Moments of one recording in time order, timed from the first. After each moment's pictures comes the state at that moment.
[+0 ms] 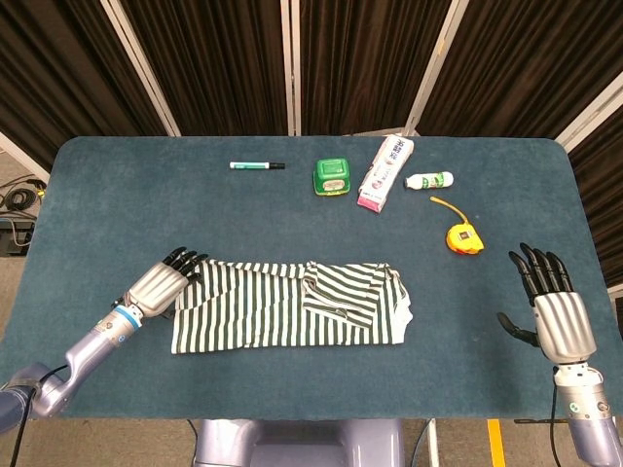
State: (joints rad) left arm -0.64 -1.52 0.07 -1.02 1.65 0.96 -0.11; right arm 0.25 -1.25 0.01 -1.41 -1.50 1.59 0.11
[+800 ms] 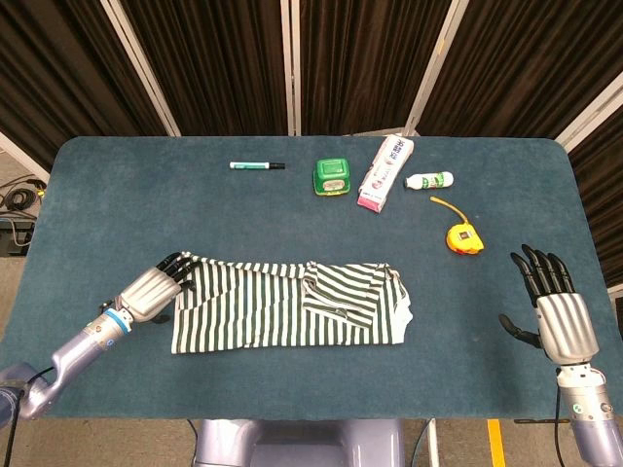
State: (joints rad) left arm -0.65 -1.52 0.14 -0.94 1.71 0.99 -0.17; right arm 0.22 -1.24 0.04 -1.41 -1.53 1.56 0.14
